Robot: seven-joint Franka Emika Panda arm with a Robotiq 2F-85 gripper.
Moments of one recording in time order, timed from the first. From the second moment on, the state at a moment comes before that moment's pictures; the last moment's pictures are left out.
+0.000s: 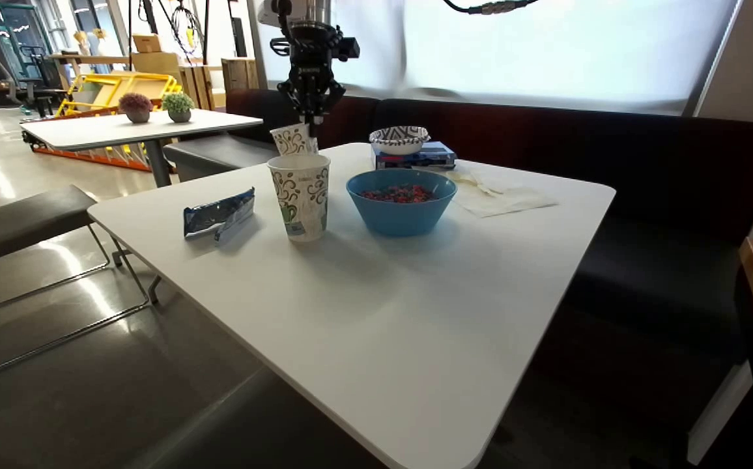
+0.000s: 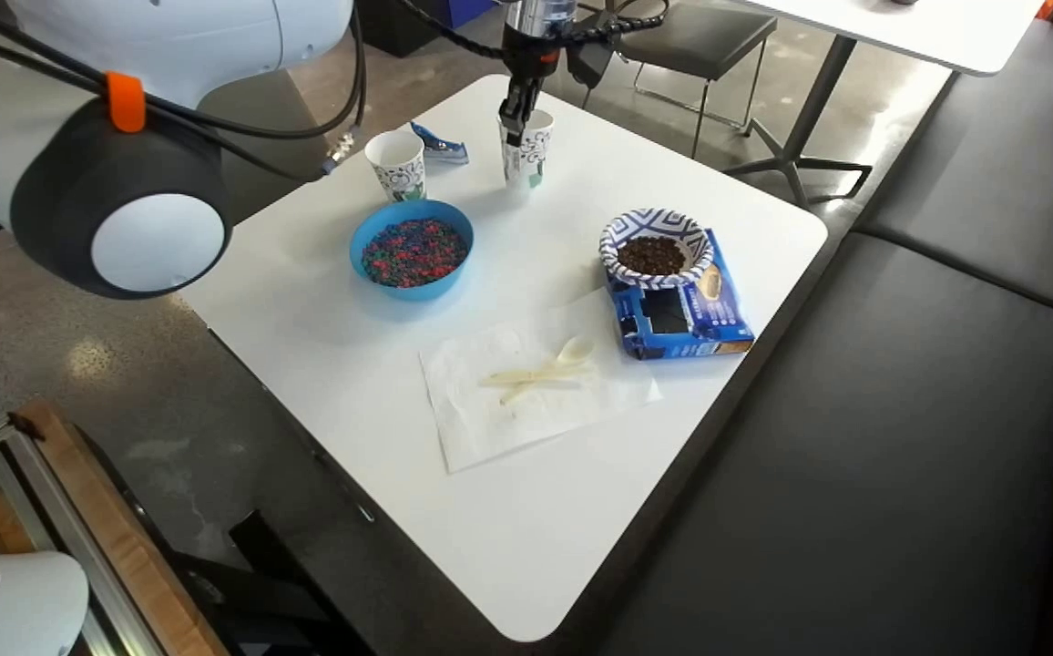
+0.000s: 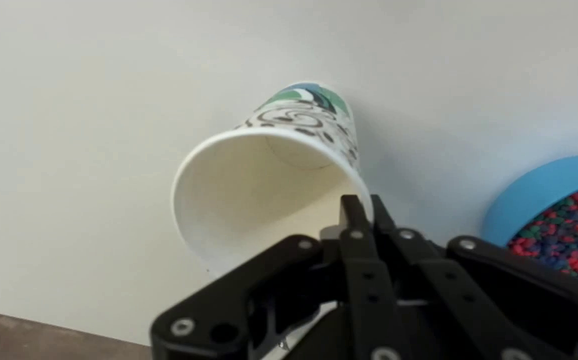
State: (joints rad) arm -0.06 1.25 0.15 -0.45 0.03 1.62 -1.98
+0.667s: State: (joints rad) arm -0.07 1.24 0.16 -0.45 0.04 1.45 -2.37
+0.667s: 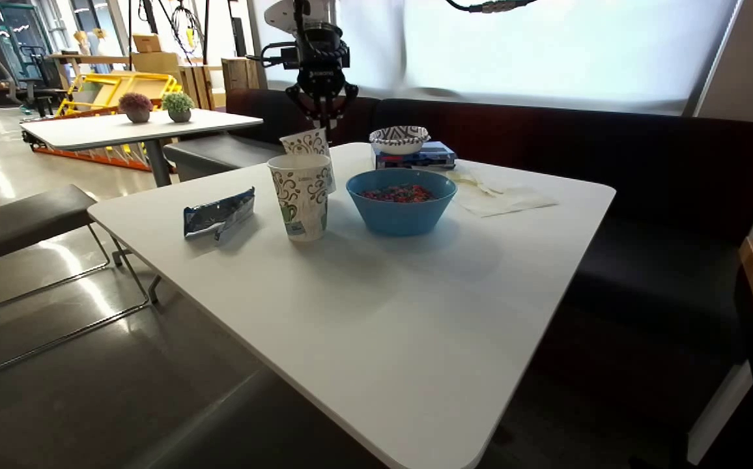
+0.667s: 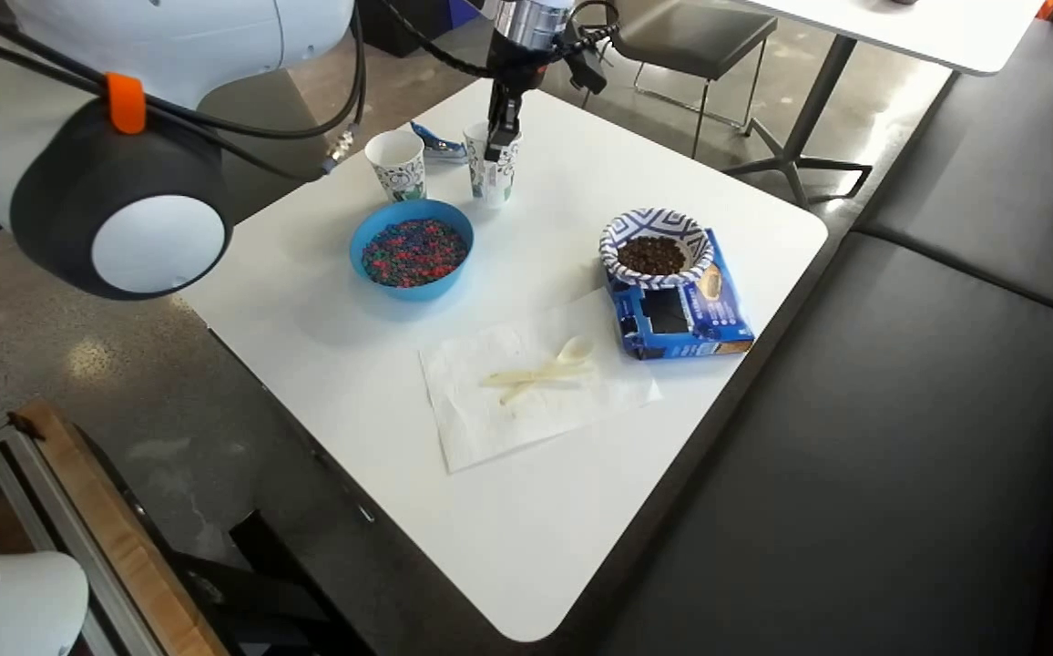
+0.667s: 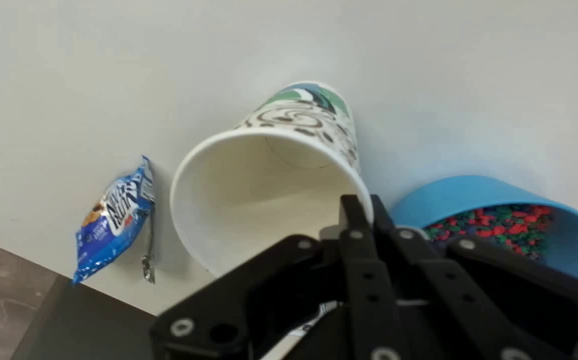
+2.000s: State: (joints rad) arm -0.06 1.12 0.12 -0.43 0.07 1.66 -1.96
